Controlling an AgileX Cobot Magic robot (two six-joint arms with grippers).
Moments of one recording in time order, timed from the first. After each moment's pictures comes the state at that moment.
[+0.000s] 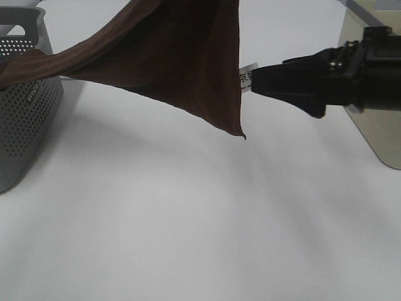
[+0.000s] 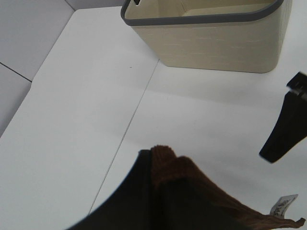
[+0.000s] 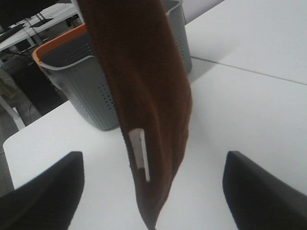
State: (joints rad) left arm -0.81 1.78 -2.09 0.10 0.98 0.45; right arm 0.20 1.26 -0.58 1.74 0.72 -1.75
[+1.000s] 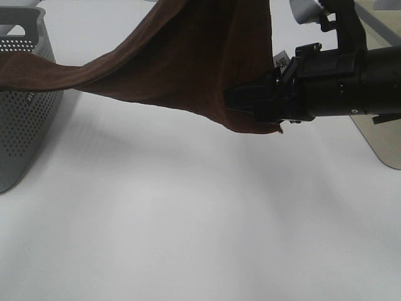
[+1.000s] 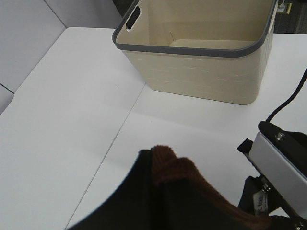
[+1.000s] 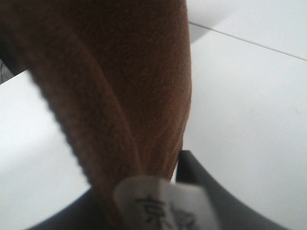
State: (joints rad) left arm -0.81 1.78 -2.09 0.02 0.92 0.40; right arm 0.39 1.40 -0.68 1.74 0.47 -1.77
